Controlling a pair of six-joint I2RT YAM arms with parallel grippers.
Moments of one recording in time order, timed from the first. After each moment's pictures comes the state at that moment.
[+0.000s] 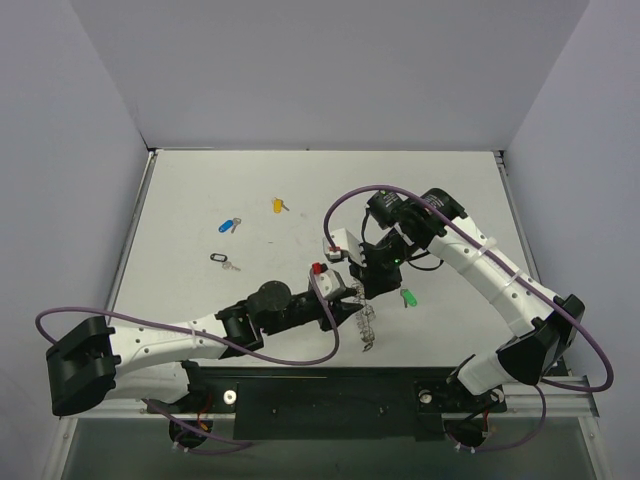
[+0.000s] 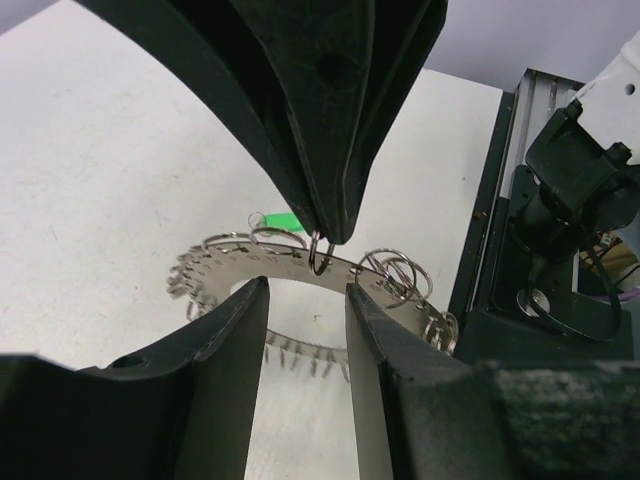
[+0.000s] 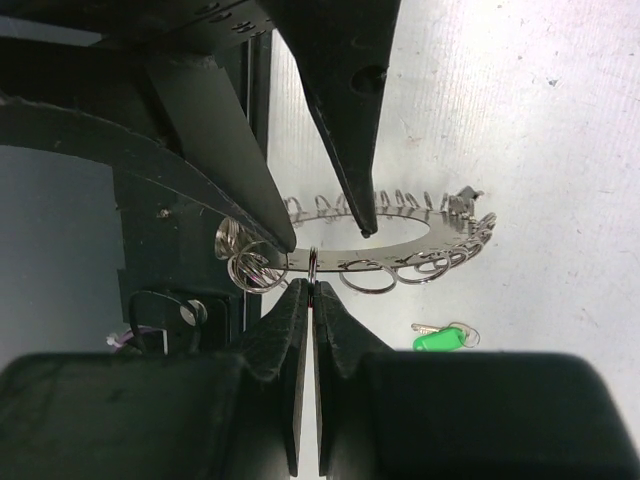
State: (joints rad) left arm -1.16 1.17 0.58 0.51 0.03 -0.08; right arm 0.70 1.48 1.54 -1.40 -0.55 -0.84
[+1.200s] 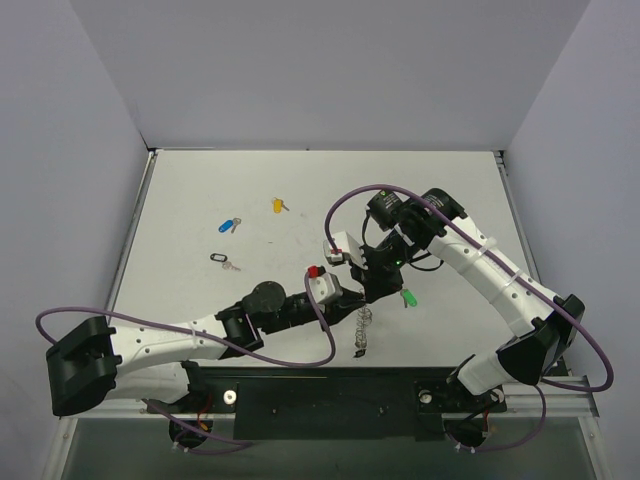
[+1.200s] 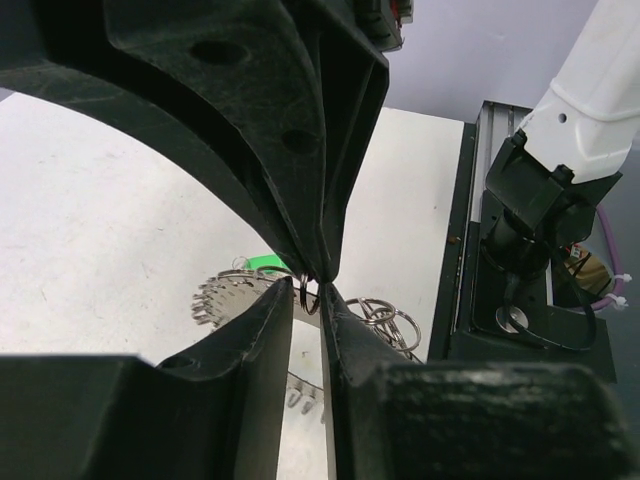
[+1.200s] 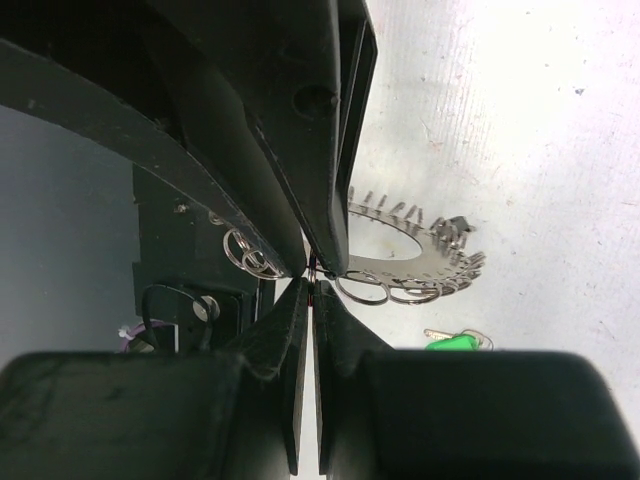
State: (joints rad) left arm -1.16 1.17 0.56 0.64 0.11 -0.04; right arm 0.71 1.48 1.54 -1.43 -0.58 -0.87
